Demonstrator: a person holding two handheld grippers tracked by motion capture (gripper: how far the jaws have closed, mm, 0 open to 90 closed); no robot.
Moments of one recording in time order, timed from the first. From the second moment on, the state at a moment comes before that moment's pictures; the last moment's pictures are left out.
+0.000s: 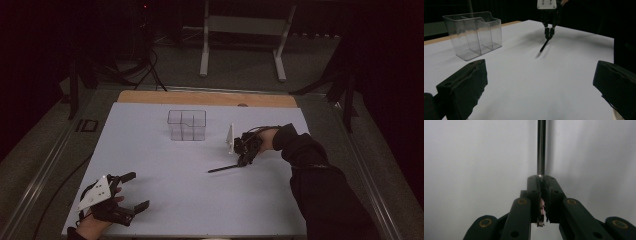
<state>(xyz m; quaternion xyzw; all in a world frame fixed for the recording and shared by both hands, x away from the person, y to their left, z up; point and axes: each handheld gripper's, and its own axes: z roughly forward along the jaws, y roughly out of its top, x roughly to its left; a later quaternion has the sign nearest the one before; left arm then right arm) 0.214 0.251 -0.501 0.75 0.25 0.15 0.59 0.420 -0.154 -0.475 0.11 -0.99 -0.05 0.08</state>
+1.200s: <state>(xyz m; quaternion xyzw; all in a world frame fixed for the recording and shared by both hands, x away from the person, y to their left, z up) 0.267 0.158 -0.474 0.84 0.19 0.10 0.50 0.401 -0.172 -0.442 -0.02 -0.99 -0.11 0.09</state>
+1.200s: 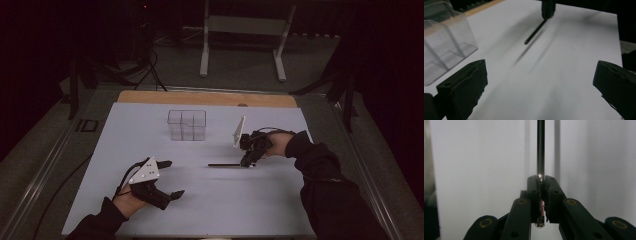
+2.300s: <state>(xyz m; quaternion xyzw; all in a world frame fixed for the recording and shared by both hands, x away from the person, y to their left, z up) 0.320 0.059 -0.470 0.92 0.06 0.16 0.35 0.396 -0.168 -0.434 -0.02 -0.99 -0.11 0.09</state>
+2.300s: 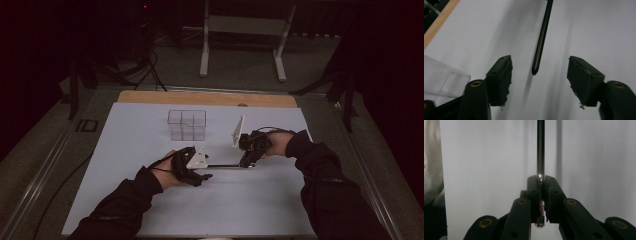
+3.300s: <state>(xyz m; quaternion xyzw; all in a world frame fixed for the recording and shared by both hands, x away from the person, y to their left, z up) 0.320 0.036 -0.477 0.94 0.01 0.19 0.28 0.392 -0.159 -0.439 -0.01 -0.99 -0.12 0.07</state>
